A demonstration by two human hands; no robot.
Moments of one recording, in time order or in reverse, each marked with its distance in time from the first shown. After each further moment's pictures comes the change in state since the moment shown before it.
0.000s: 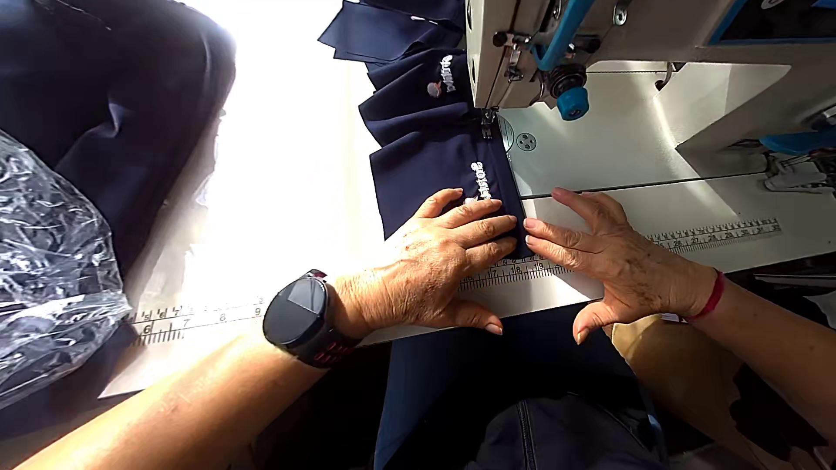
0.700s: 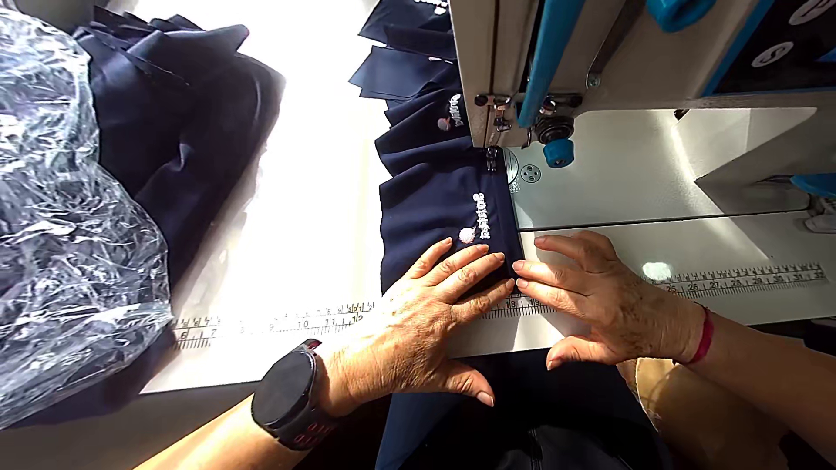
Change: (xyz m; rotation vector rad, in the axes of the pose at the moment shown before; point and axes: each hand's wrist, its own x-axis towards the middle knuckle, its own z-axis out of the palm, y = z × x) left_hand -0.021 0.026 0.009 0.048 -0.008 -0.181; right_hand 0.011 0.007 0.015 0.056 0.151 -0.101
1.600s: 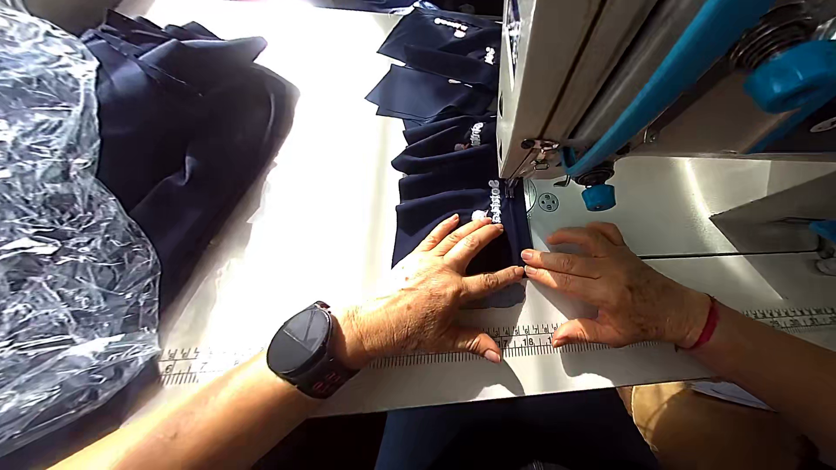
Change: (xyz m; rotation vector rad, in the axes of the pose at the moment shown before) left_hand 0.026 -0.051 -0.008 -0.031 0.006 0.004; right_hand 0.032 0.039 -0.006 -0.041 -0.039 -0.015
